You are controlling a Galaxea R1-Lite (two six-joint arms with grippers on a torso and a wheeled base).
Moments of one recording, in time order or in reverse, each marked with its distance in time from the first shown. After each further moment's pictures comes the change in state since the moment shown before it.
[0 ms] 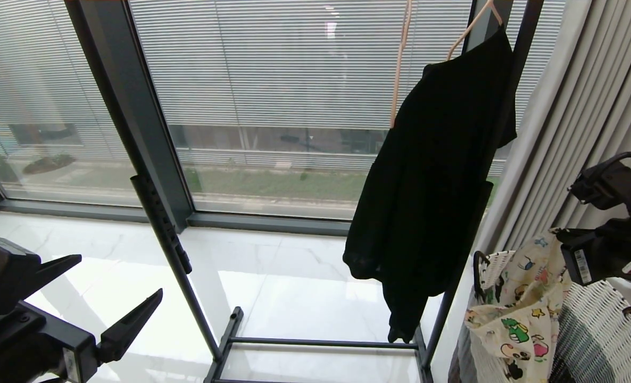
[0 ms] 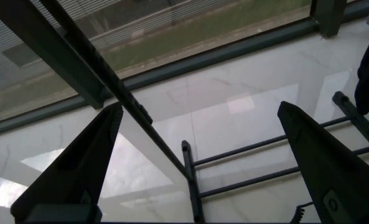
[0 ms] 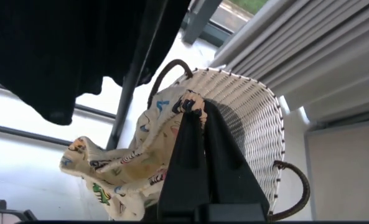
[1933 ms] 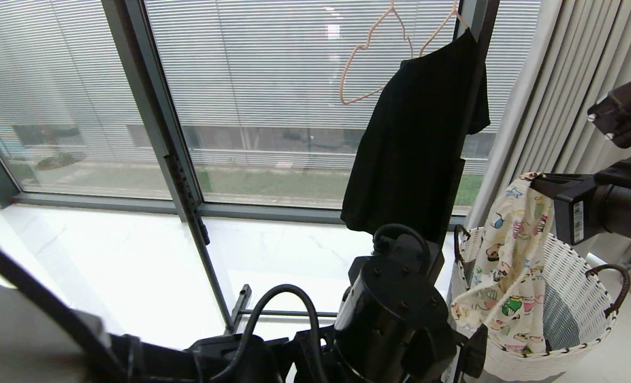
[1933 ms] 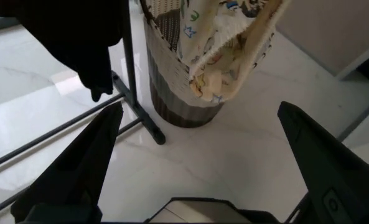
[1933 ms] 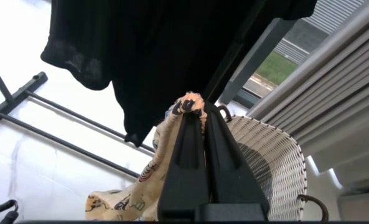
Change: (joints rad) left arm -0.627 1.010 -0.671 -0.146 -0.057 -0.554; right arm 0.275 -0.035 -0.197 0.016 -0.031 0.016
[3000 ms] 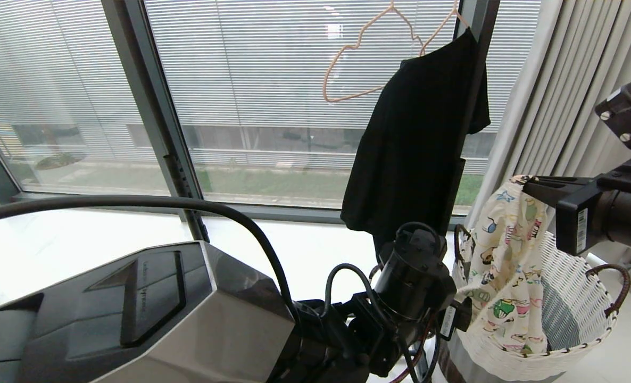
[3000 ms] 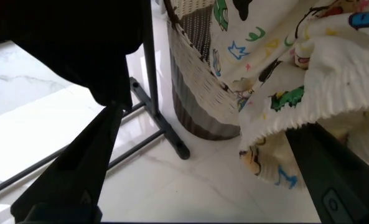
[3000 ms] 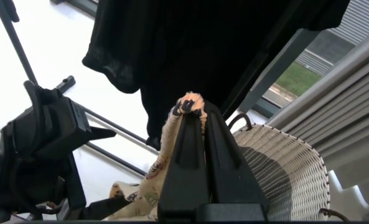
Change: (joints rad) left arm 0.106 0.283 -0.254 -0.019 -0.039 0.103; right arm 0.090 -0.023 0.005 0.005 0.000 0.029
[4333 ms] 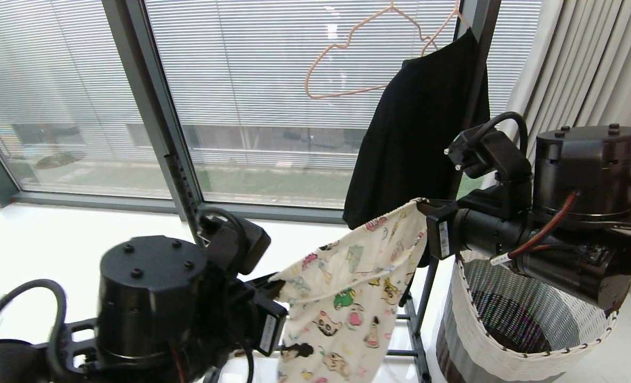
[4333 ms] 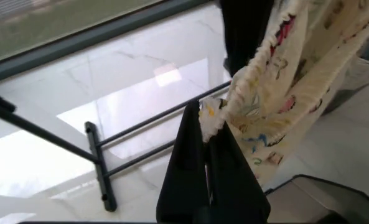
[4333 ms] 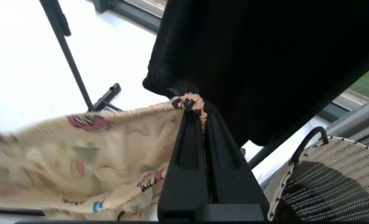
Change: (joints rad) left arm 0.197 -0.726 0.695 0.039 0.128 0.183; right arm 0.089 0.331 -0.021 -0.260 0.034 0.161
